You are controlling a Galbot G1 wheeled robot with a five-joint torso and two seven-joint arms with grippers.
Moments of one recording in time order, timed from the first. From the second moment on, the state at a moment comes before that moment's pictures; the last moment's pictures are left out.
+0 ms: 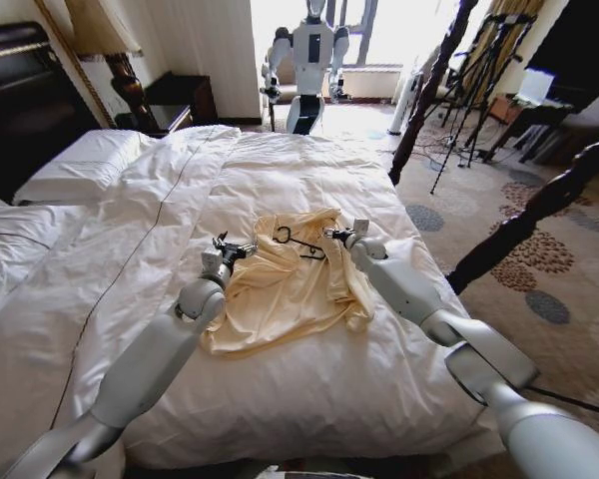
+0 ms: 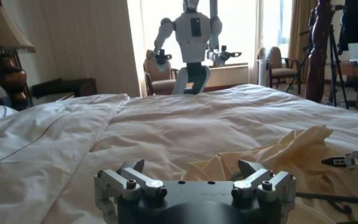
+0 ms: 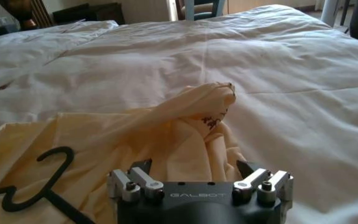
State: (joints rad) left arm 0.72 -0.95 -0.13 -1.80 -0.60 0.30 -0.34; right arm -0.09 1.27 -0.31 0.90 0.96 -0.27 0.18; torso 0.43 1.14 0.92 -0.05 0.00
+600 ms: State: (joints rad) left arm 0.71 -0.96 -0.13 -1.77 -0.61 0.29 -0.34; right arm -0.12 1.20 -0.35 0.98 0.96 -0.26 0.21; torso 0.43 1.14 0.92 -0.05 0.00
